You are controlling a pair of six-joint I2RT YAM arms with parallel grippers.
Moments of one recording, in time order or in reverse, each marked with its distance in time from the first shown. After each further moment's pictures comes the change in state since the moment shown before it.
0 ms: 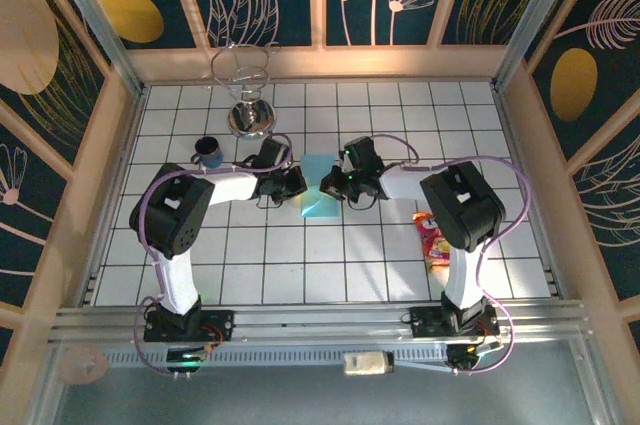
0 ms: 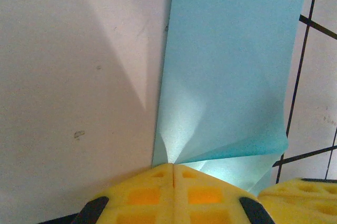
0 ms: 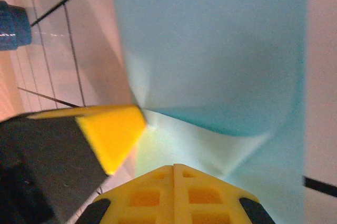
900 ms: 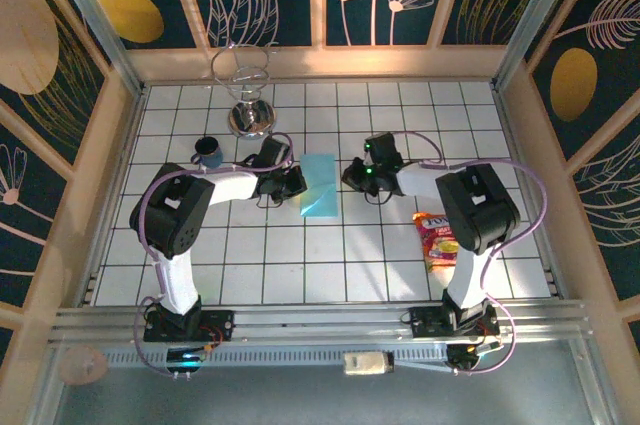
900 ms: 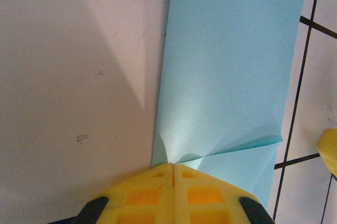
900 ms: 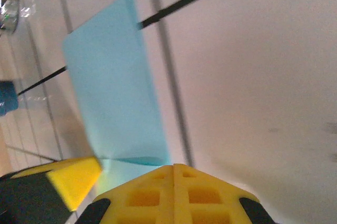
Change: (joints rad) left arm -0.002 0.000 0.011 -0.016 -0.014 0.015; right arm -0.101 -0.068 -0.059 -0.011 0.110 0.002
